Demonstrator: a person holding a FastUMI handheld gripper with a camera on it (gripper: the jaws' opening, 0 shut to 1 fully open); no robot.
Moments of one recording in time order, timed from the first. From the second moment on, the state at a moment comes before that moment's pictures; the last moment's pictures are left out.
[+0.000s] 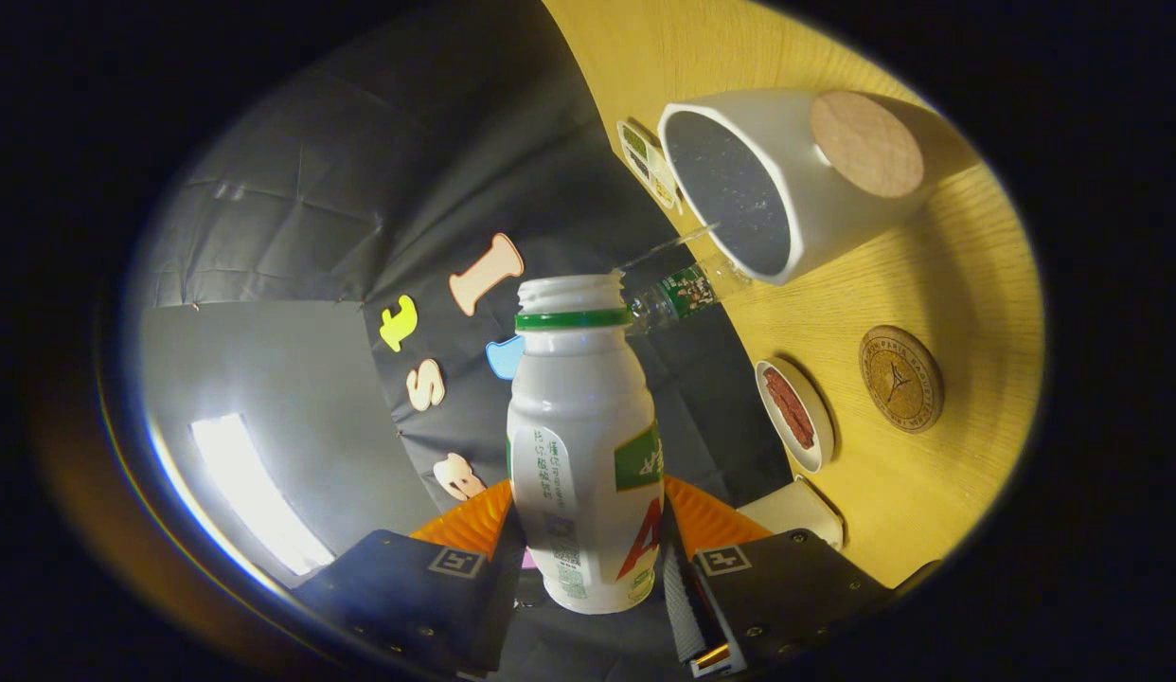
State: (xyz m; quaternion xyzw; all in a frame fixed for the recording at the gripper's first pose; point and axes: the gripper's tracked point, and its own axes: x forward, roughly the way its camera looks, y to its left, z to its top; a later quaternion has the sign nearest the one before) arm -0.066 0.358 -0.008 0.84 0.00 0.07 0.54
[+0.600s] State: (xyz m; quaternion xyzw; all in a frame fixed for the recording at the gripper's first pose) arm -0.061 0.346 -0.009 0.86 -0.02 0.07 0.51
